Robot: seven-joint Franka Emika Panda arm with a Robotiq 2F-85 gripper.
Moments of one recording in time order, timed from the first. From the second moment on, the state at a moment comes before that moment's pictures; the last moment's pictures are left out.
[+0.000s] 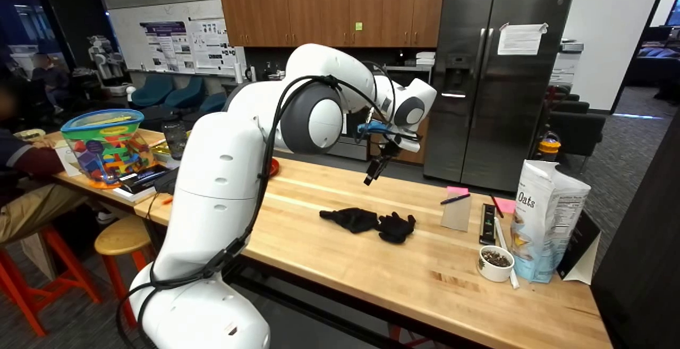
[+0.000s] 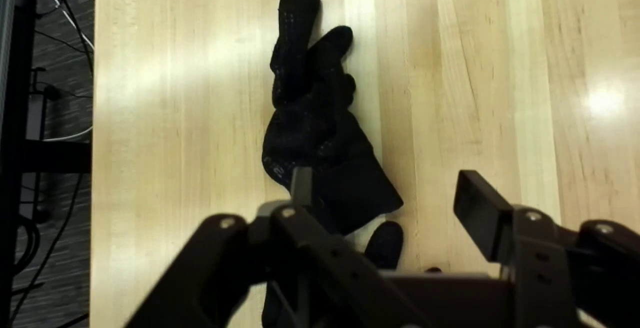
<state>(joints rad) -0.12 0.43 -0.10 -1.50 0.40 1.66 1.30</state>
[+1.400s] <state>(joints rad) -0.01 0.43 -0.07 -1.57 0.32 1.49 1.24</state>
